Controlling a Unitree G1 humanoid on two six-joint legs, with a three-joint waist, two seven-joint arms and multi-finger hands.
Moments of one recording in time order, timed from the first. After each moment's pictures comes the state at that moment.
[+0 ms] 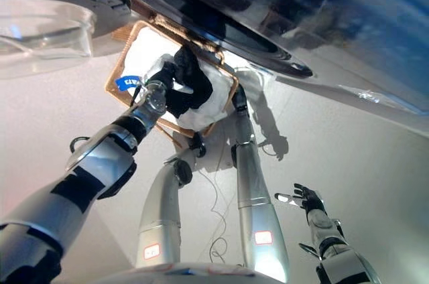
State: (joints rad) left arm -1.15 0.25 -0.67 1.43 -0.02 -0.02 0.29; right arm -0.25 -0.38 0.28 1.29 0.37 -0.13 -0.05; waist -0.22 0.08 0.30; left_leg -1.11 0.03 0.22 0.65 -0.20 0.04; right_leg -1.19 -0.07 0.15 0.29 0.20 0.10
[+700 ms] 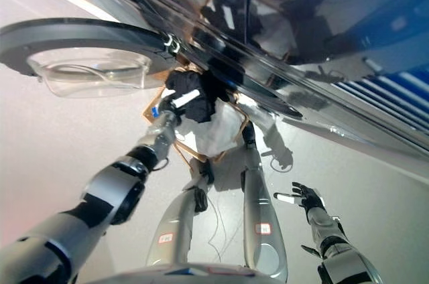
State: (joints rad) left arm -0.89 0.08 -0.27 1.26 -0.79 -0.16 0.21; right arm -0.25 -0.39 0.27 1.27 0.36 -0.12 -0.02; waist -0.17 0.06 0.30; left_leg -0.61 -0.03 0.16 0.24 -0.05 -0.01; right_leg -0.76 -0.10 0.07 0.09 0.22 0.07
